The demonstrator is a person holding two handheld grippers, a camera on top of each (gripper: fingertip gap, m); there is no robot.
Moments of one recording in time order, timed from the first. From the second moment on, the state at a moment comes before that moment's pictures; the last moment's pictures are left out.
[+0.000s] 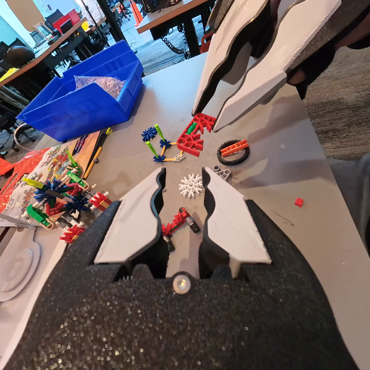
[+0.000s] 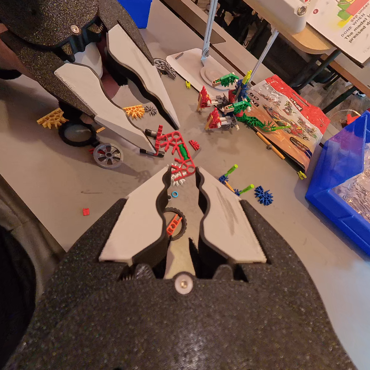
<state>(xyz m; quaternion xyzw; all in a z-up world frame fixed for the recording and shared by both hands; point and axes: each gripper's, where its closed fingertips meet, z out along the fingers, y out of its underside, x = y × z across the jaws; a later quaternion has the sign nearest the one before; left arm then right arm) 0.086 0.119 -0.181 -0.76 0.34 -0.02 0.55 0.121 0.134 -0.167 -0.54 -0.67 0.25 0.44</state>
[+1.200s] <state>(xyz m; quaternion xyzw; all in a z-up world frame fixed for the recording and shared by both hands) 0.091 0.117 -0.178 -0.75 0.35 -0.02 0.56 0.117 0.125 -0.163 -0.52 -0.67 0.26 0.46</state>
